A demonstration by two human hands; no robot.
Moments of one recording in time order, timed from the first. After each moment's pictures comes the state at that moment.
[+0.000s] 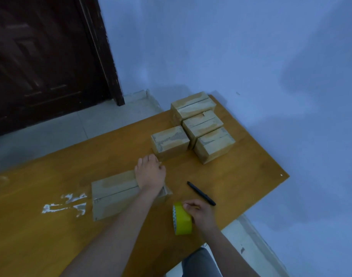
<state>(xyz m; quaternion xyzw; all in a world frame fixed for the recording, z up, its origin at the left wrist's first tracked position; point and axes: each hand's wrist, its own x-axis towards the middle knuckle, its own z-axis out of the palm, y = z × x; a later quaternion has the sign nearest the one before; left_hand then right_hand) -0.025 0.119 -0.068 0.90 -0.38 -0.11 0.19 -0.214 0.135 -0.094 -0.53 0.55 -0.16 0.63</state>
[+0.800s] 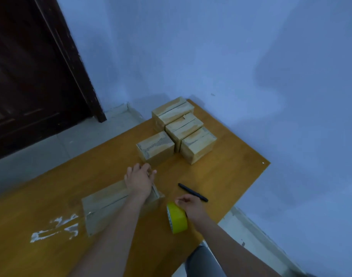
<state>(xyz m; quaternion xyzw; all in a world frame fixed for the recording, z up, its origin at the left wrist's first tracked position) -0.018 0.128 -0.063 0.86 -0.48 -0.13 0.13 -0.201 0.130 -0.093 -0.52 0.59 -0.15 0.60</state>
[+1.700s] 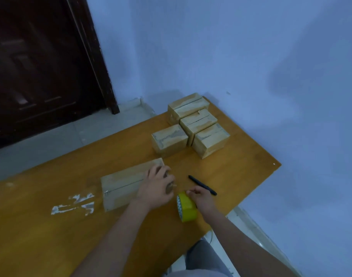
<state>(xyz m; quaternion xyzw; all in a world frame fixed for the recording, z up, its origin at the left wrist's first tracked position) -0.022 0.190 -0.060 0.69 -0.71 -0.13 0.07 -0.203 0.138 -0.095 -0.54 0.58 -0.17 0.59</state>
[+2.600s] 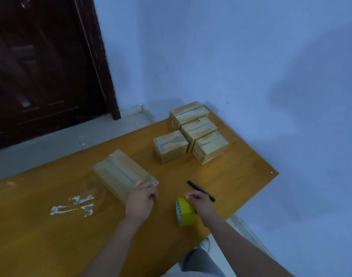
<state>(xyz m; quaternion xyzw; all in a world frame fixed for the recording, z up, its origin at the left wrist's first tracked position) -0.016 0.233 -0.070 0.78 -0.55 -0.16 0.27 -0.204 0.140 -0.086 -0.53 0.57 -0.15 0.61</state>
